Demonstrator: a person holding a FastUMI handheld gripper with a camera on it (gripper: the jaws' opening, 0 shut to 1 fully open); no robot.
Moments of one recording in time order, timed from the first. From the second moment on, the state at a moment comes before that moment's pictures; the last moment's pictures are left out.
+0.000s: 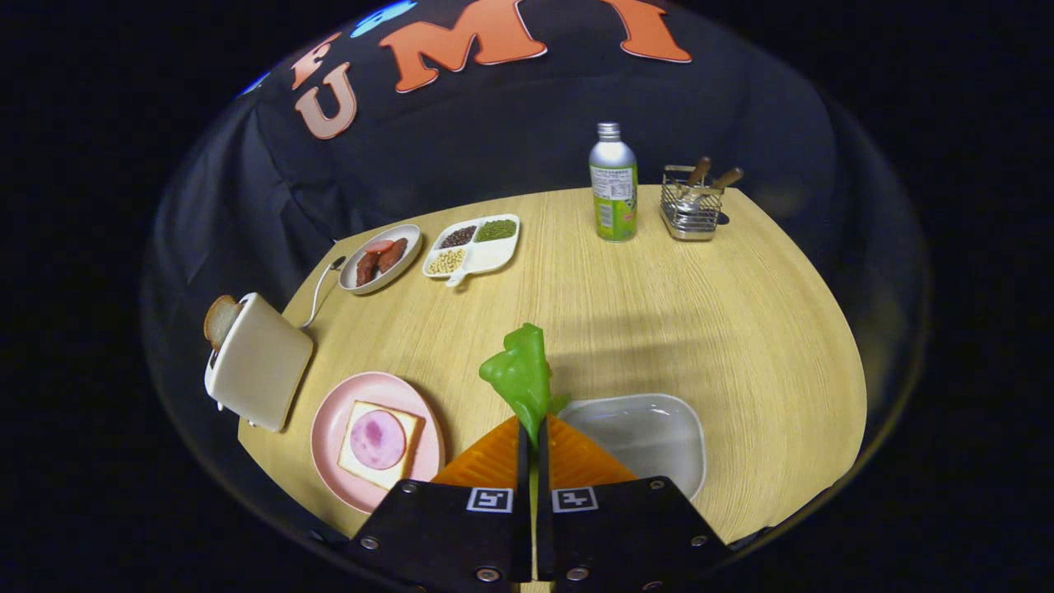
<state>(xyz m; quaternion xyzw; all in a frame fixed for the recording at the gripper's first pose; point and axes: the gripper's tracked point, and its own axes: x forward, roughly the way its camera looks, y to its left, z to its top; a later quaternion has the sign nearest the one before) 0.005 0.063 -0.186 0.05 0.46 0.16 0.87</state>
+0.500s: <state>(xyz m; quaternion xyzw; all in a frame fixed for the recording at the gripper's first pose) -0.023 0.158 -0.178 0.03 0.46 0.27 0.84</state>
